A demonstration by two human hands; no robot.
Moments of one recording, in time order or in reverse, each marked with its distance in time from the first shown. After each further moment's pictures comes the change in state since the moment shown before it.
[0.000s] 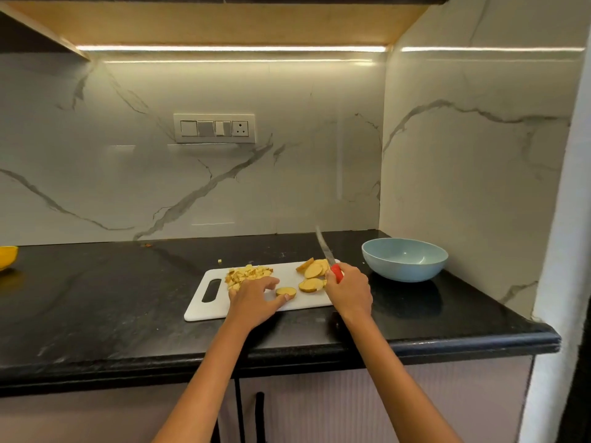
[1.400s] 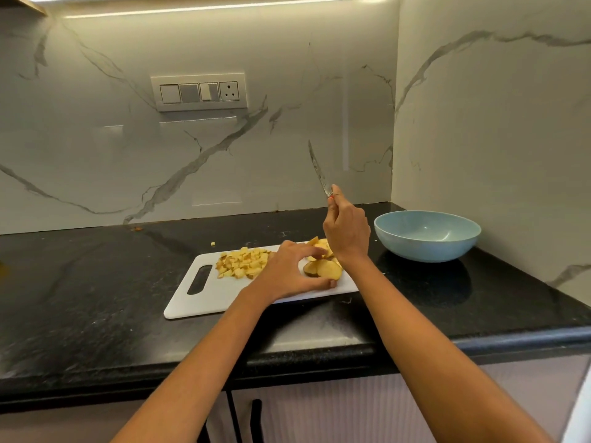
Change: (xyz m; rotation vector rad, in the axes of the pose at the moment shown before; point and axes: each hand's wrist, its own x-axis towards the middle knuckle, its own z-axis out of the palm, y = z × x) left_hand 0.047 0.033 0.029 -0.024 -0.190 0.392; right_hand 0.091 -0.007 0.040 0.081 0.244 -0.315
